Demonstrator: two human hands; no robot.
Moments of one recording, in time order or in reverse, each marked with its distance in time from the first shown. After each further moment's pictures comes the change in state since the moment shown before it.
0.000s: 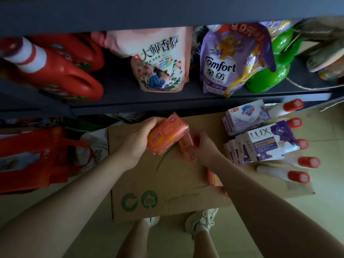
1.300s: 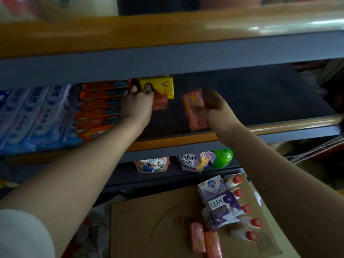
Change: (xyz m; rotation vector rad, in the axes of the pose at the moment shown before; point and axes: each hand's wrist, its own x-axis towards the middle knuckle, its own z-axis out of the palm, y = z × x) left_hand 0.038 0.310 0.048 1.618 0.642 0.667; right_hand -0.104 -0.266 -0.207 0.449 0.209 -0.623
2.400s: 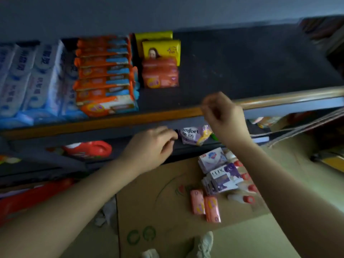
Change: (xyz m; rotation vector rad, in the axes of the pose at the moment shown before) left_hand -0.145 -0.005 0.009 -0.663 -0.109 0.466; right_hand -0.065 0.041 0.002 -0.646 0.150 -0.416
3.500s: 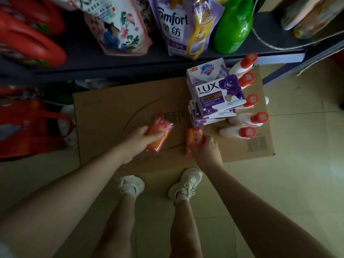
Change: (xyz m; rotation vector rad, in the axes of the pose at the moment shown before) left_hand -0.130 0.026 0.252 -0.945 -0.363 -1.239; right_hand -0.276 0.215 0.101 -0.112 -0.575 0.953
